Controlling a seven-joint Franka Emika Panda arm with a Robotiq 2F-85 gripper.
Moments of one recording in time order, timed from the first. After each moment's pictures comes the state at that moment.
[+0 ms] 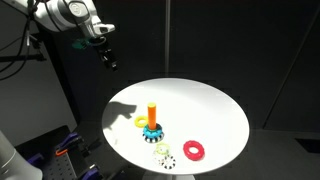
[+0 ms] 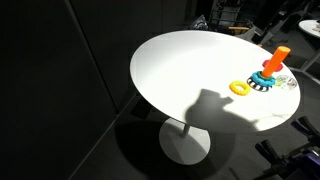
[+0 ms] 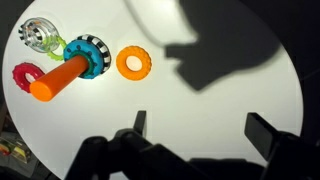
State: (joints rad) arm 0.00 -0.29 0.37 -2.46 -0.14 2.30 0.51
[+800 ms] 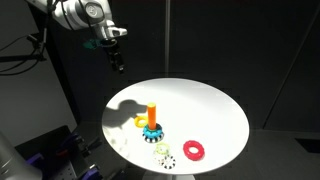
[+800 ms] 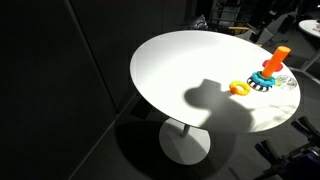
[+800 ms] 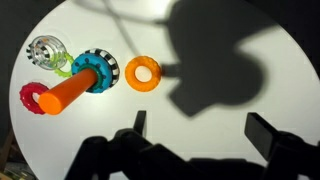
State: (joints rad) arm 0.03 -0.16 0.26 -2.35 -0.14 2.20 0.51
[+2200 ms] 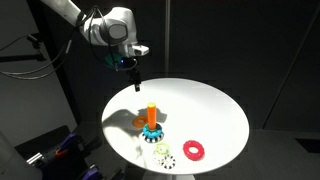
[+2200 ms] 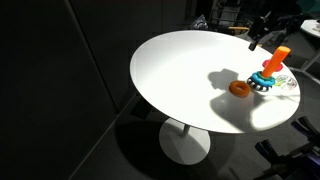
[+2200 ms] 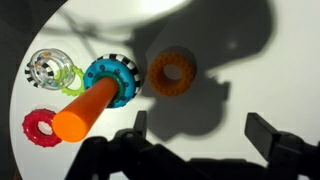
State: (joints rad) arm 0.03 0.01 0.05 -2.34 -0.10 2.34 0.44
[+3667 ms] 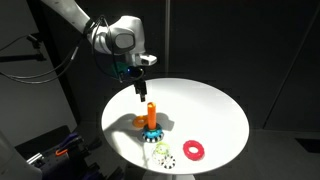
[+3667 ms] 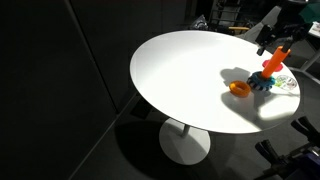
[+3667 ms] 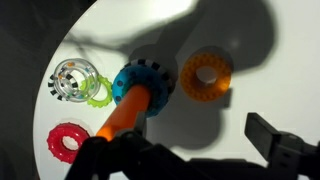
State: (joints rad) arm 0.00 0.06 -0.03 -2.36 -0.11 2.38 0.42
